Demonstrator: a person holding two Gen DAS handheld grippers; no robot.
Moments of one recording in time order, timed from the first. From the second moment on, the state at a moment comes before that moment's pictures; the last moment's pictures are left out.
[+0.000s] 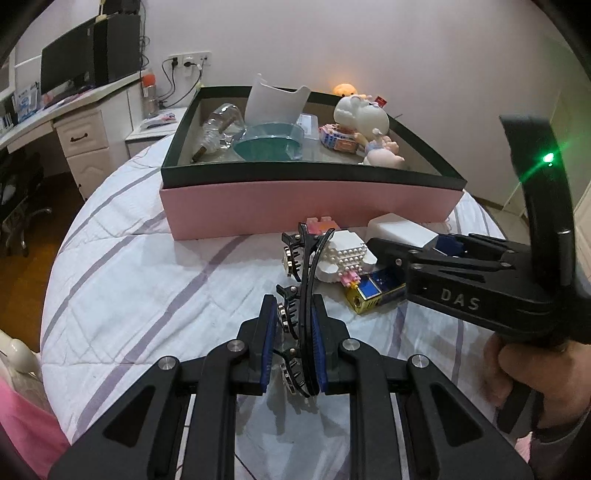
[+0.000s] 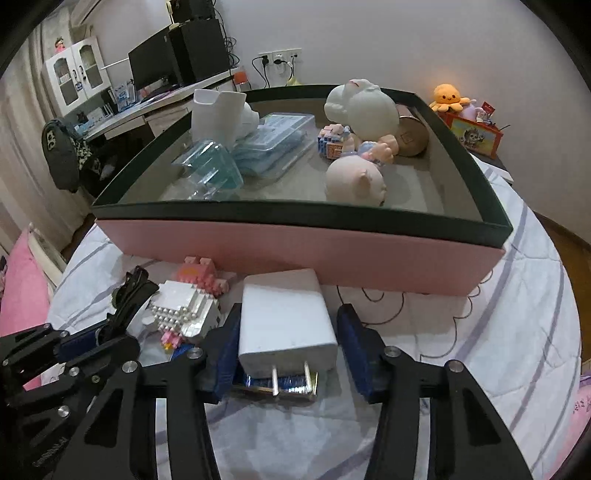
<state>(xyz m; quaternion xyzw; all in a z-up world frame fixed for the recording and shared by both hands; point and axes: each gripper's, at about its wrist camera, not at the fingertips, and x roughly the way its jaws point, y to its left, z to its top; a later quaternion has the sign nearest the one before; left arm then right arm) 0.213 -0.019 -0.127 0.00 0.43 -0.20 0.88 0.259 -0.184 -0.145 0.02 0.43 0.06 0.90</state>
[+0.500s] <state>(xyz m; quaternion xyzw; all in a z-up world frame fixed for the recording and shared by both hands) 0.207 -0.010 -0.117 -0.02 0.41 -0.20 0.89 0.232 -0.193 -0.123 0.03 0.41 0.09 0.91</state>
